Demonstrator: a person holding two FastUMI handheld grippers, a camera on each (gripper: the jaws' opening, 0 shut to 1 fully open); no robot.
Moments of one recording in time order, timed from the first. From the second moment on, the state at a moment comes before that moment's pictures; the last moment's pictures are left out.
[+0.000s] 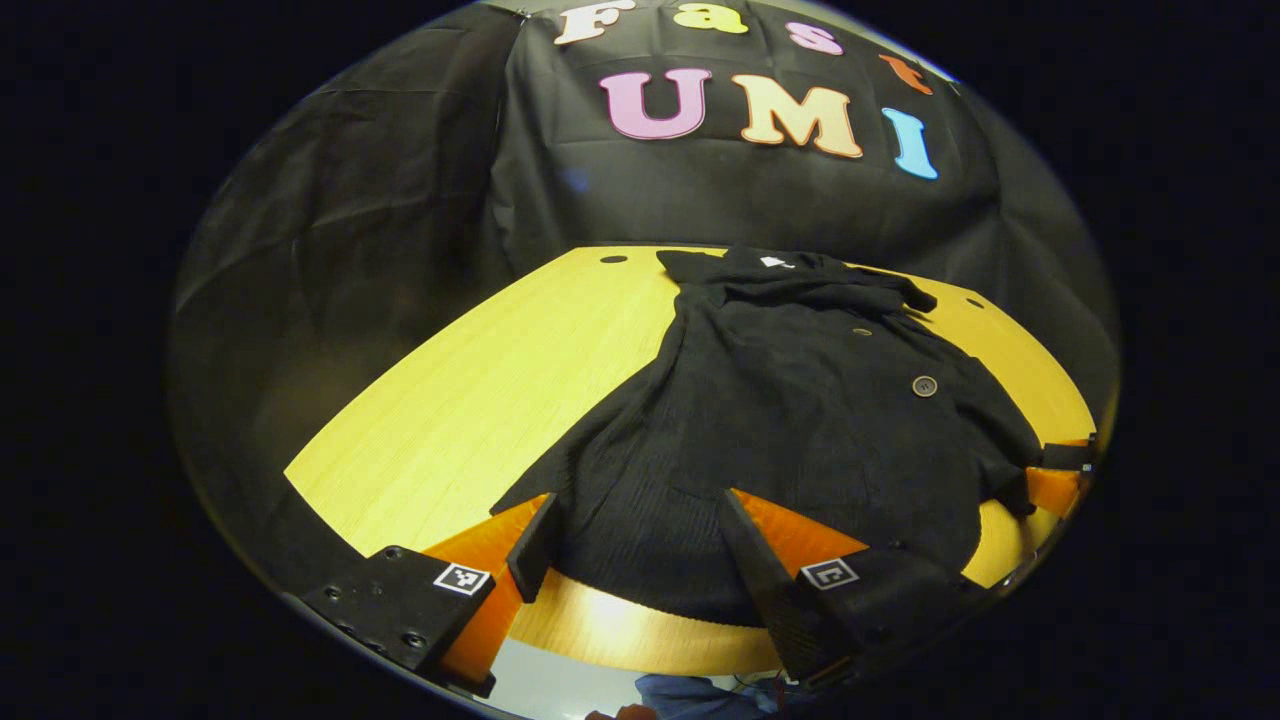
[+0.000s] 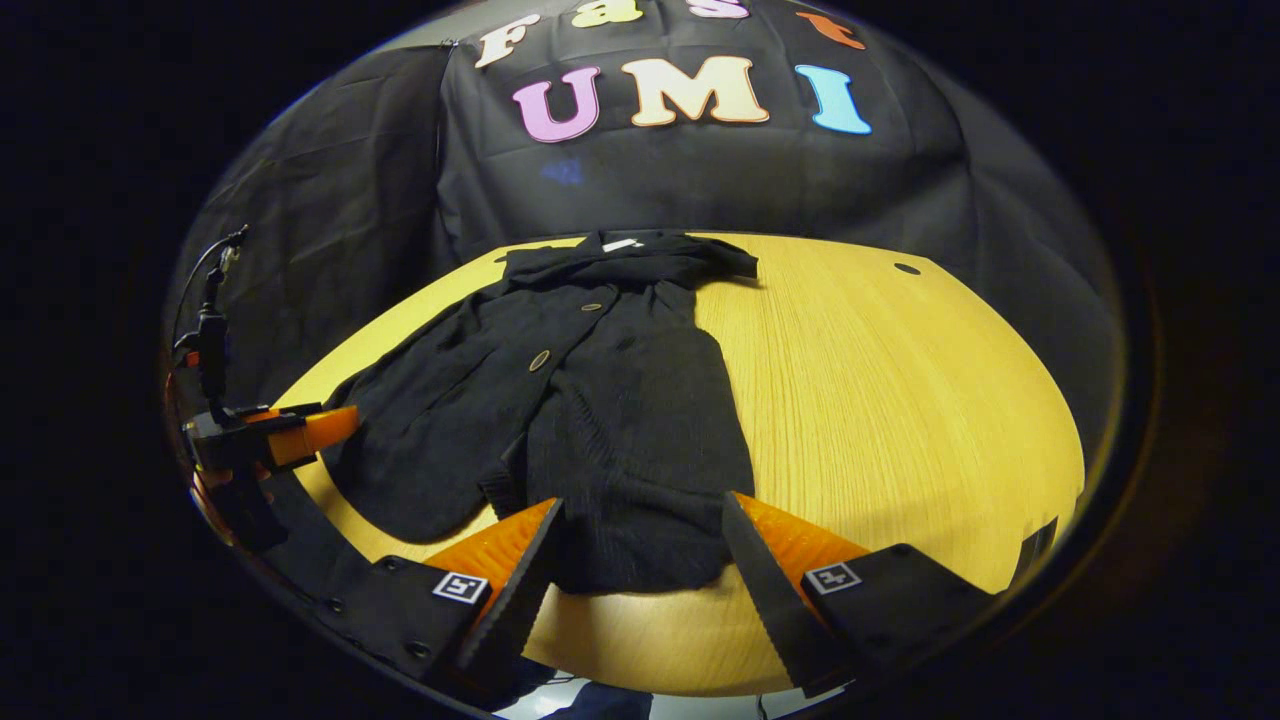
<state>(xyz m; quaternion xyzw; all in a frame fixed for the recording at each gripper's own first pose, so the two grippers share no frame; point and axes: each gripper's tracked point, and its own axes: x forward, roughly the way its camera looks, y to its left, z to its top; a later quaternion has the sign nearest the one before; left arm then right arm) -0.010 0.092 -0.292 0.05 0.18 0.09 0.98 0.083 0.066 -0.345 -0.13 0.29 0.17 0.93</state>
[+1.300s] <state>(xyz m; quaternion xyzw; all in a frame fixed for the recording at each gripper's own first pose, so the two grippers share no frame) -0.004 0.058 -0.299 0.12 0.23 0.02 0.97 0.079 0.090 -0.358 -0.12 0.33 0.15 0.92</state>
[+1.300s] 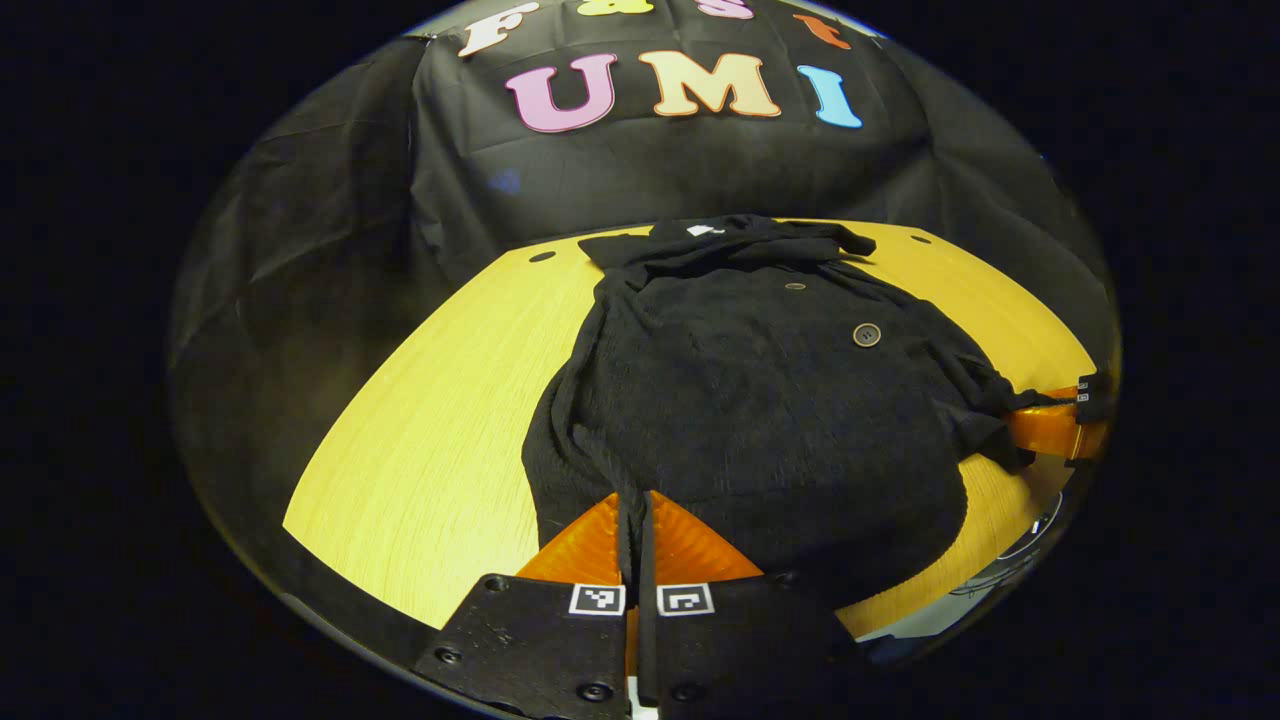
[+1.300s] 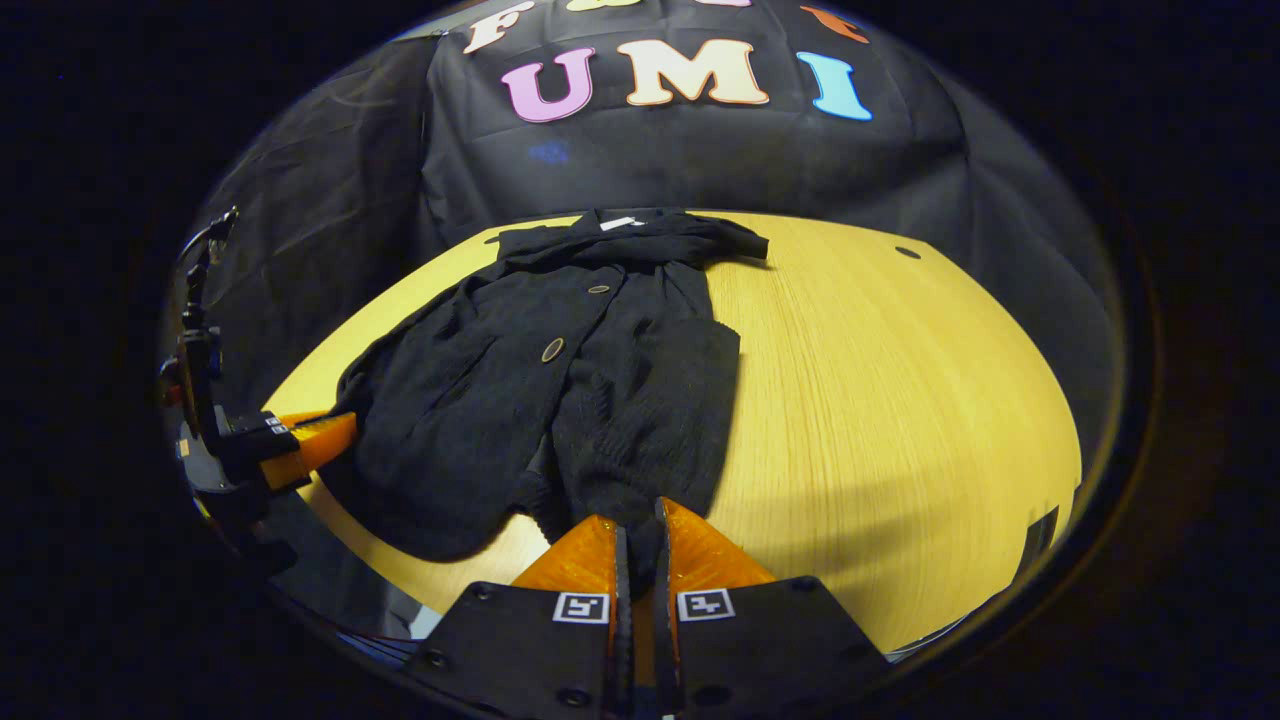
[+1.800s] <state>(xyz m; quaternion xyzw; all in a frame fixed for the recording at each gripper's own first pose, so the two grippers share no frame) 0.009 0.055 -0.283 0.02 0.28 0.01 0.96 0.083 0.106 -0.336 -0.10 0.35 0.14 0.92</state>
